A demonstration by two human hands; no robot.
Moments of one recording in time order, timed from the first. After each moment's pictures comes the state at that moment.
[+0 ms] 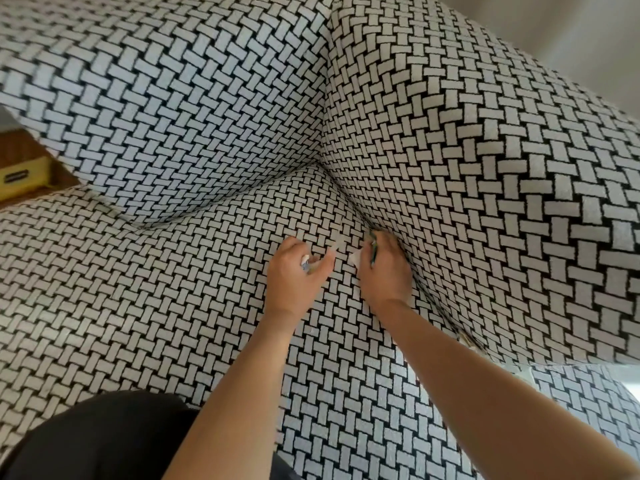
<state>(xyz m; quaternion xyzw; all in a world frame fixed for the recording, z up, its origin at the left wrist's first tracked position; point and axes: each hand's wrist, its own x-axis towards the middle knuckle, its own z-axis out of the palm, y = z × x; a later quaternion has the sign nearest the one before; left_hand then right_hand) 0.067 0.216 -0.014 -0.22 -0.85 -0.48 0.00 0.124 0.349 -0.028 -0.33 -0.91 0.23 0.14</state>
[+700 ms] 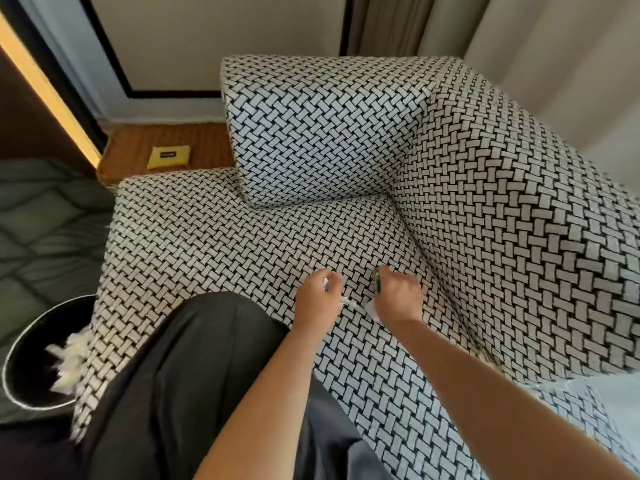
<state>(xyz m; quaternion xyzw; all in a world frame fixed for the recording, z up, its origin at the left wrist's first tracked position) 0.134 0.141 0.029 0.00 -0.82 -0.56 -0.14 0.151 0.278 0.015 -0.12 -0.98 0.12 0.07</state>
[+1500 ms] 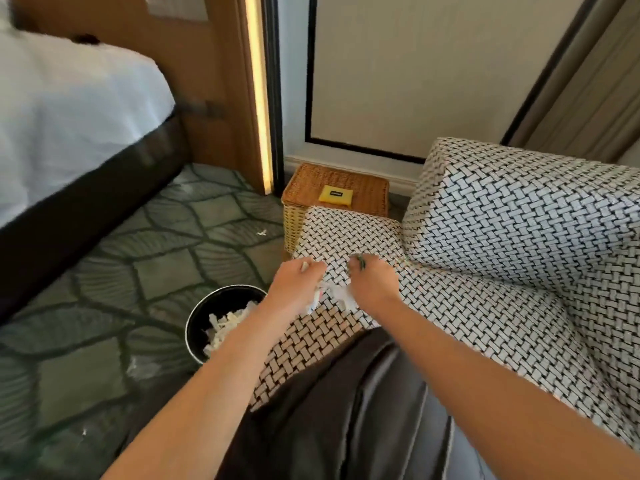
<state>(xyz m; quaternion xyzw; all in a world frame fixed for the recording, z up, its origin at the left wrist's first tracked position) 0.121 -0.139 0.131 0.17 -0.78 -0.60 -0.03 0.066 -0.020 0.111 0.02 -0.94 0.33 -0.05</state>
